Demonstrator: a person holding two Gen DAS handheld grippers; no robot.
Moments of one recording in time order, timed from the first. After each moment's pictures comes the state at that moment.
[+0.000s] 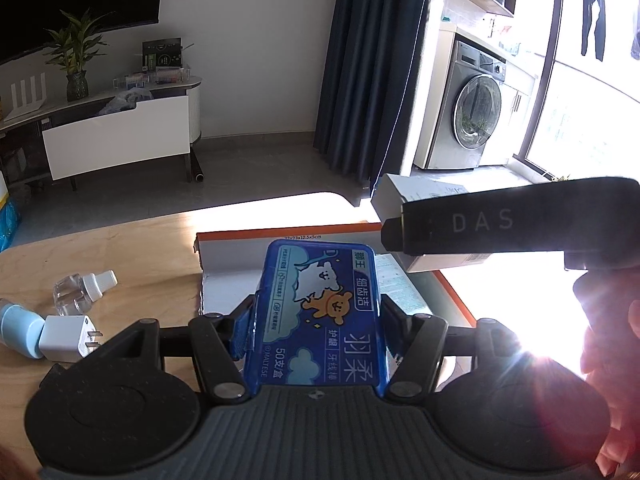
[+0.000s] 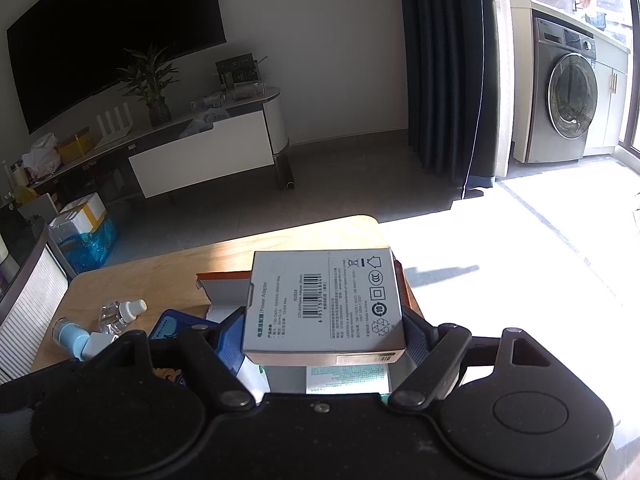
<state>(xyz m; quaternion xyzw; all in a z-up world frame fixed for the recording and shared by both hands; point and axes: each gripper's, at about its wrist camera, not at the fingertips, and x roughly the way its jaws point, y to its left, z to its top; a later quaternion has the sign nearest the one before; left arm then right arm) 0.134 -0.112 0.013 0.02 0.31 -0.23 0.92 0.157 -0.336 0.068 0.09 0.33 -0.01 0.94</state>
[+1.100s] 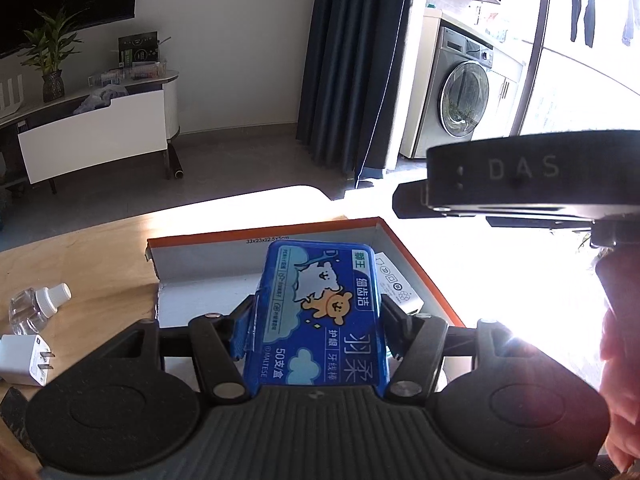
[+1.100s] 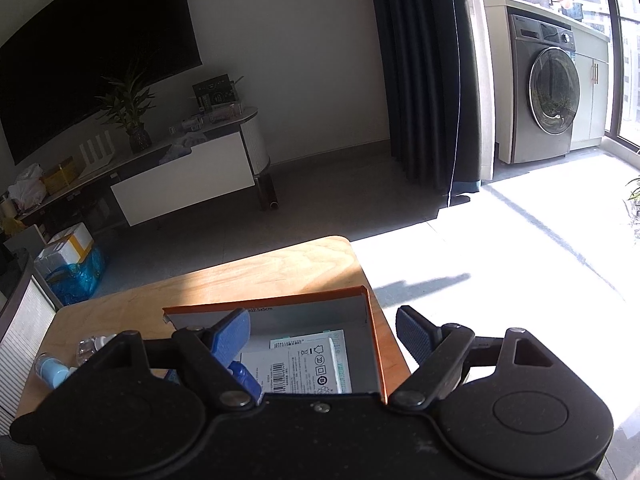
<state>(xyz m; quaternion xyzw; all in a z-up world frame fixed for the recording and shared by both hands) 0.163 -0.143 0.002 0.03 0.32 -0.25 0.92 0.167 -0.375 0.068 0.12 0.30 -0.04 0.95</state>
